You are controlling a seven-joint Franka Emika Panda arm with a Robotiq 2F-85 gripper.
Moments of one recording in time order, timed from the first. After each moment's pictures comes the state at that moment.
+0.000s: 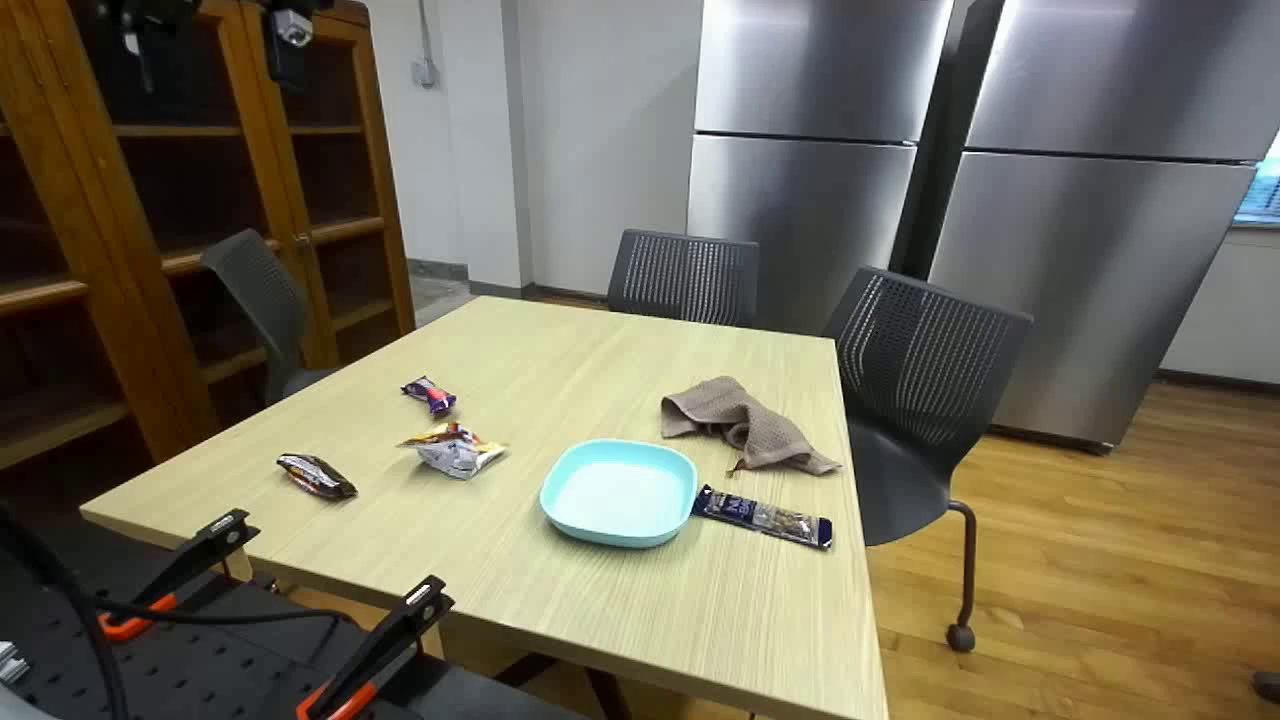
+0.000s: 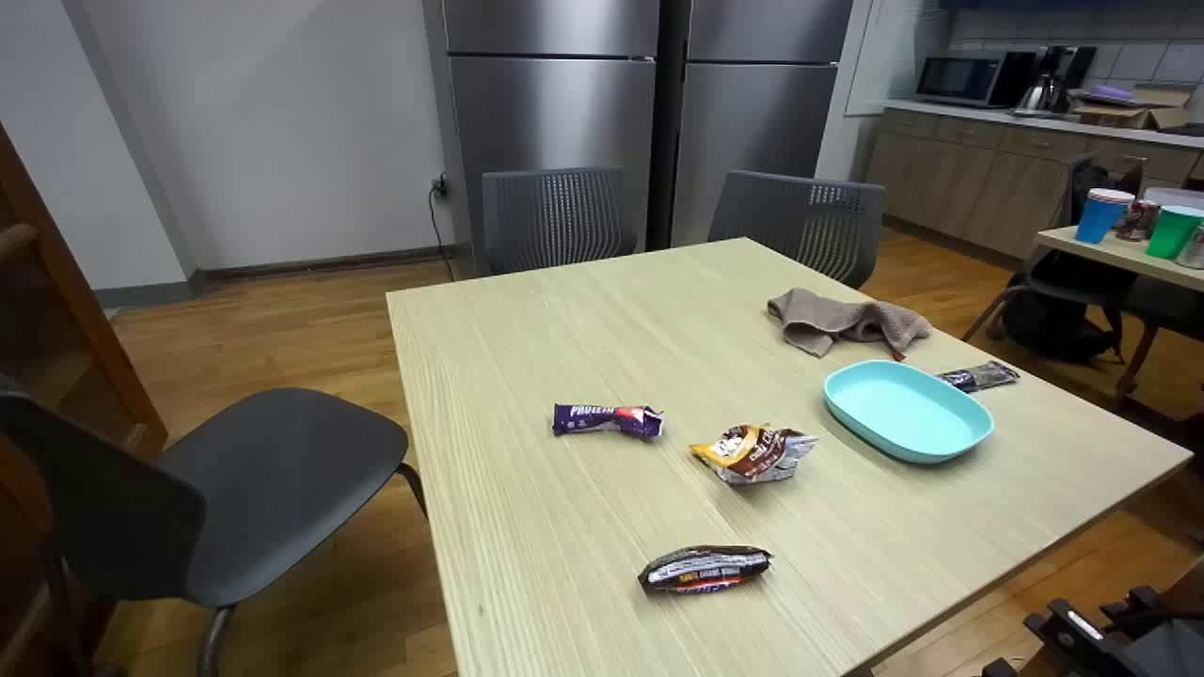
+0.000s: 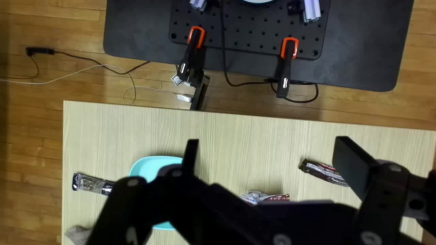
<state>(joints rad) 0.07 -0.66 0.13 -2.53 -0.06 1.62 -0.02</state>
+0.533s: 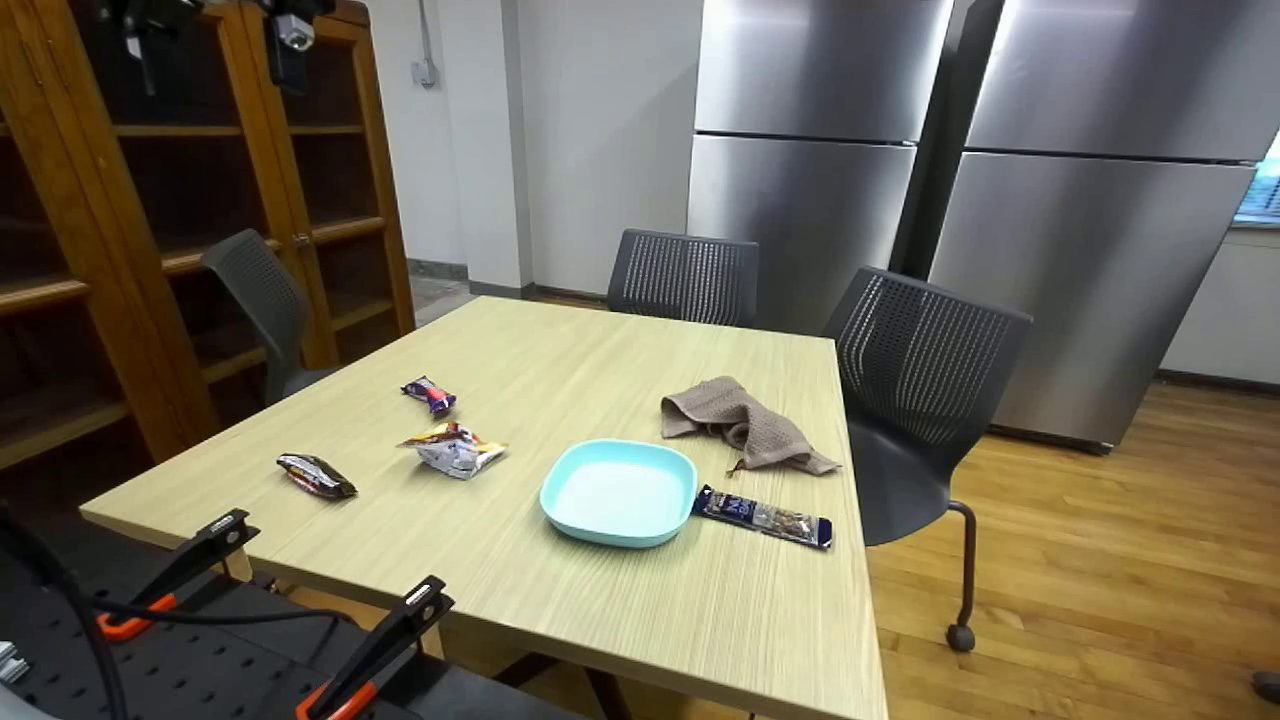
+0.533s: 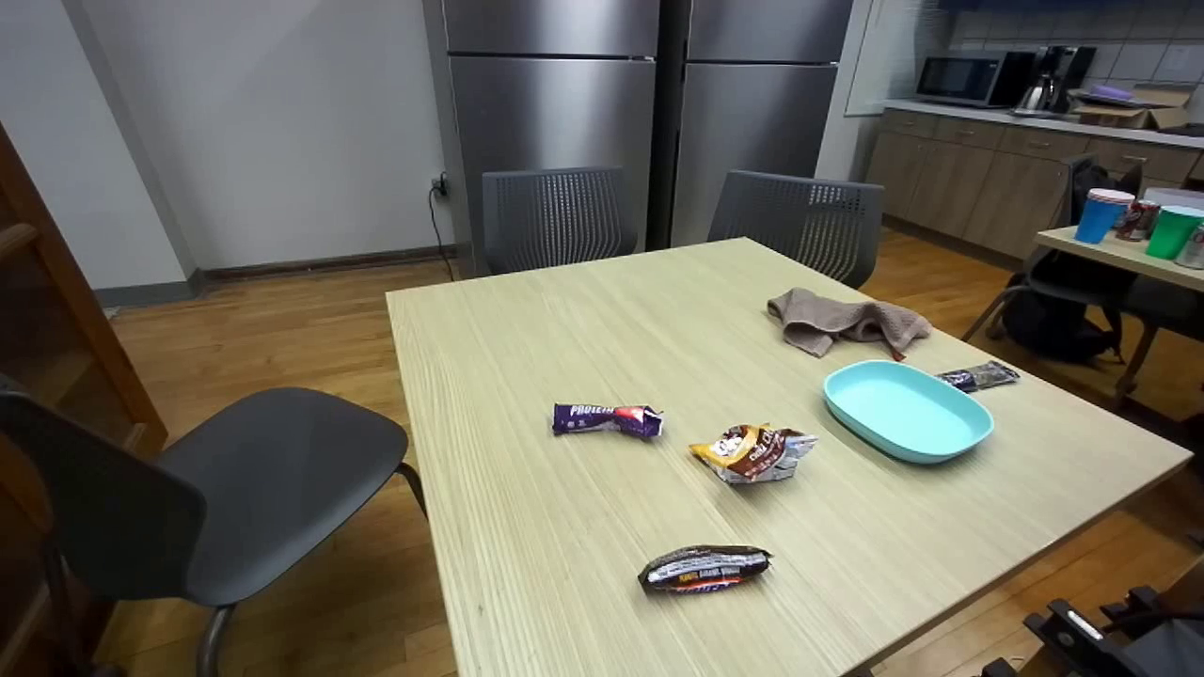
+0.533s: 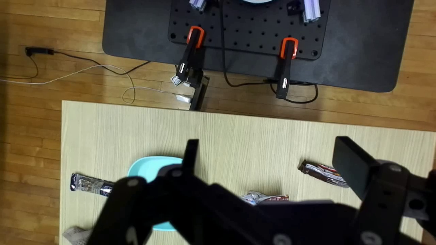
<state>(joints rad) 0.08 -0.65 0.13 -2.53 -0.06 1.62 -0.02</state>
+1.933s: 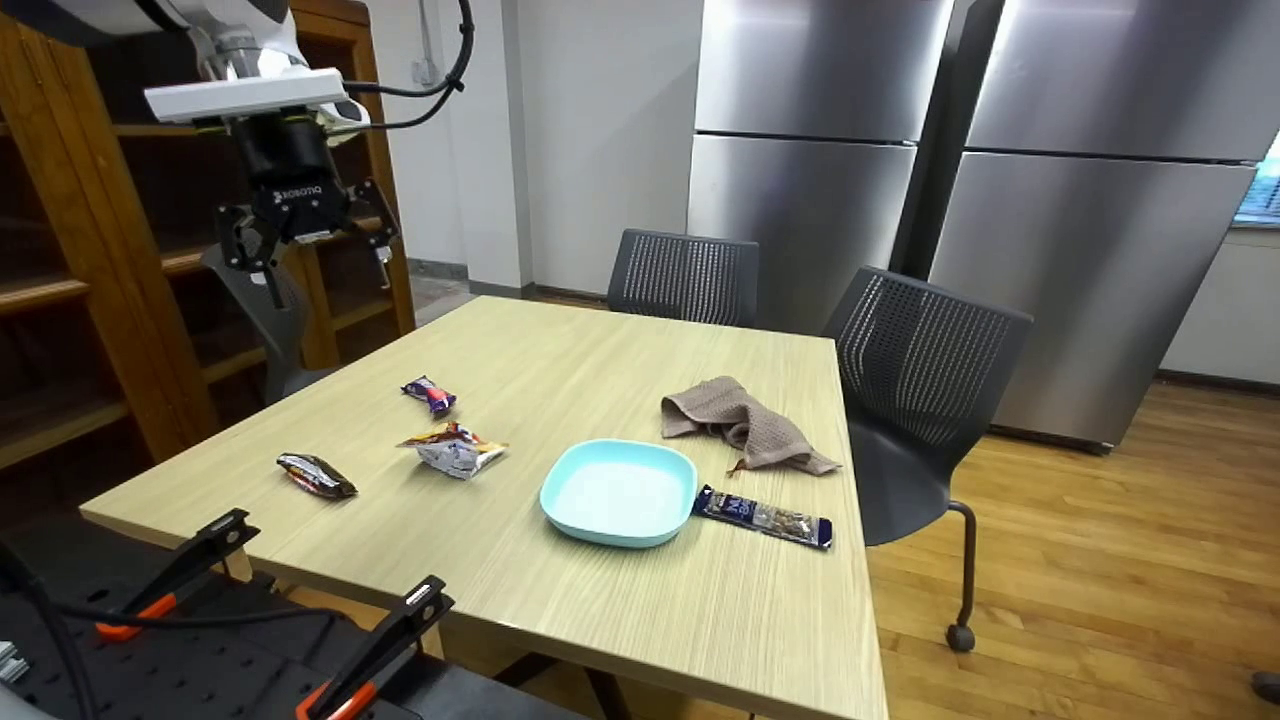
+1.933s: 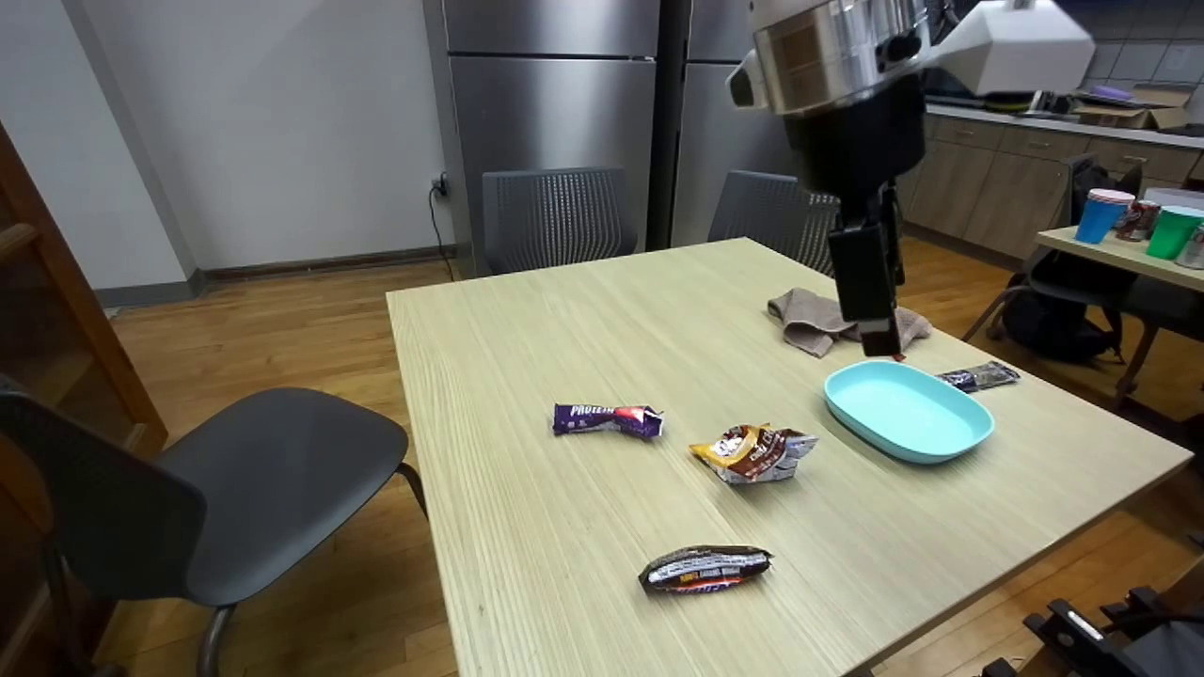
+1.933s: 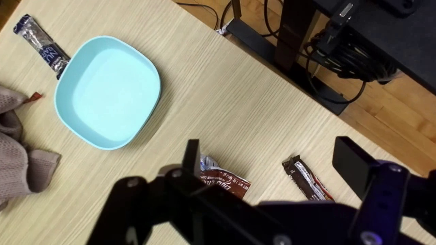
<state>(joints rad) 0.22 0.01 0.21 -2.42 -0.33 2.06 -0.13</state>
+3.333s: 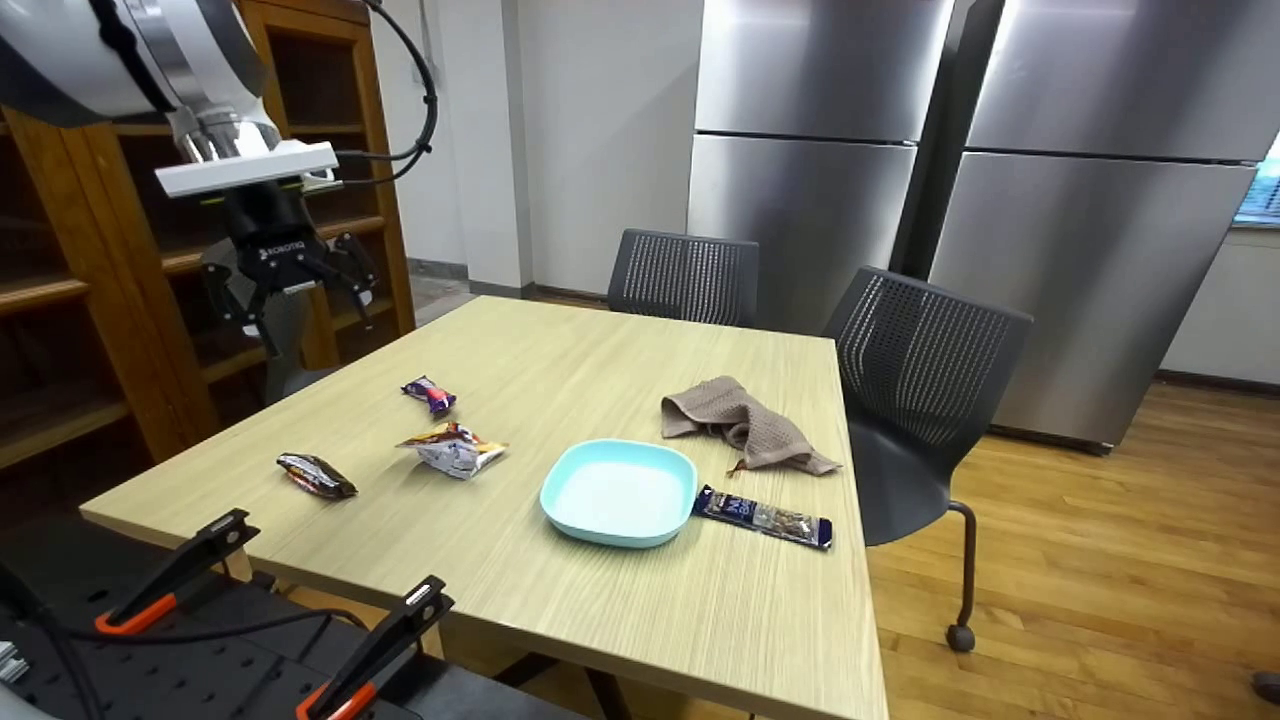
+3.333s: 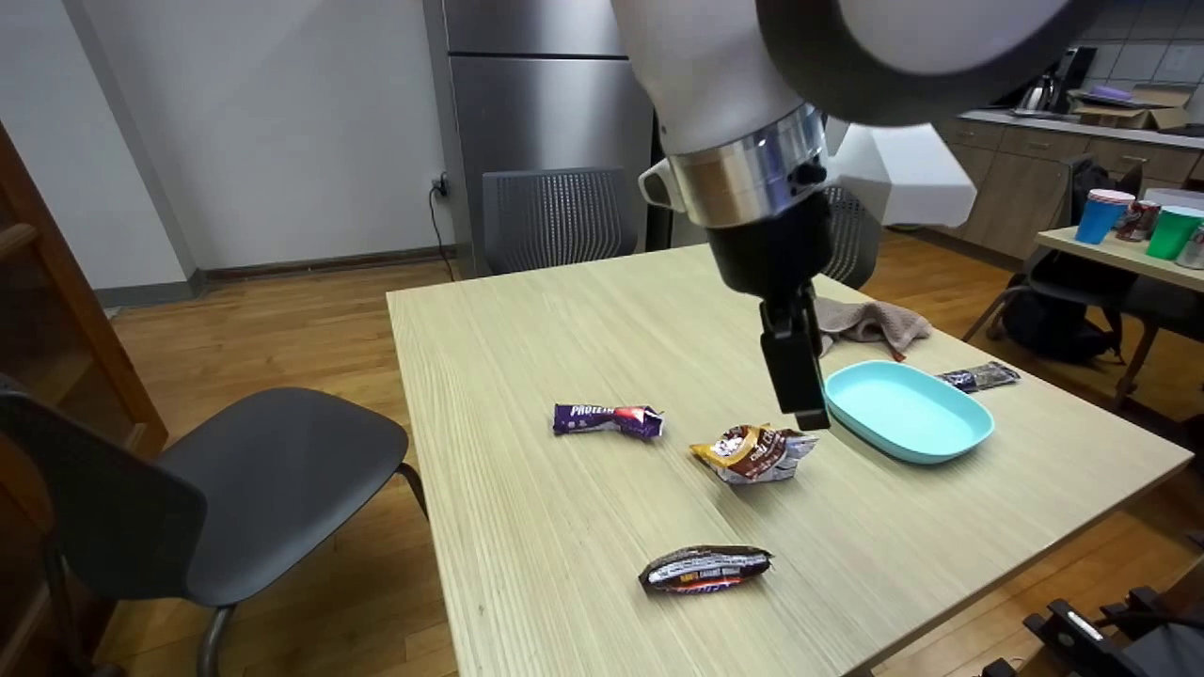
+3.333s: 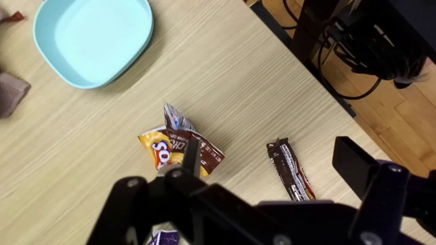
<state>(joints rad) 0.29 0.19 0.23 -2.37 -0.47 2.18 -0.13</state>
